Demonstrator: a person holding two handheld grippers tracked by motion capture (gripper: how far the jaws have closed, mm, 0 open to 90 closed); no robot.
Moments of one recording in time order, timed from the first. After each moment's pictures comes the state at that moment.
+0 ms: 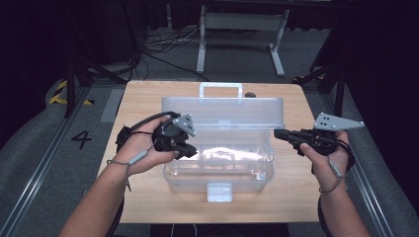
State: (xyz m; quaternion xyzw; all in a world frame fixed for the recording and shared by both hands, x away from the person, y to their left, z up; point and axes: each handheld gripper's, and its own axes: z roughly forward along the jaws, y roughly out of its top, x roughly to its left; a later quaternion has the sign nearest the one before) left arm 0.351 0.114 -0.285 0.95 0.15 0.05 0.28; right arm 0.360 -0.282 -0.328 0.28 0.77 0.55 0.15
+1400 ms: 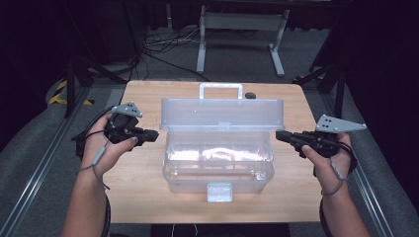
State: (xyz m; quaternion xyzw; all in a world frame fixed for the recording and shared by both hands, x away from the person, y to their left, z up) left arm 0.368 0.216 -0.312 0.86 0.34 0.09 0.36; right arm 0.355 -0.285 -0.329 0.29 0.77 0.55 0.15
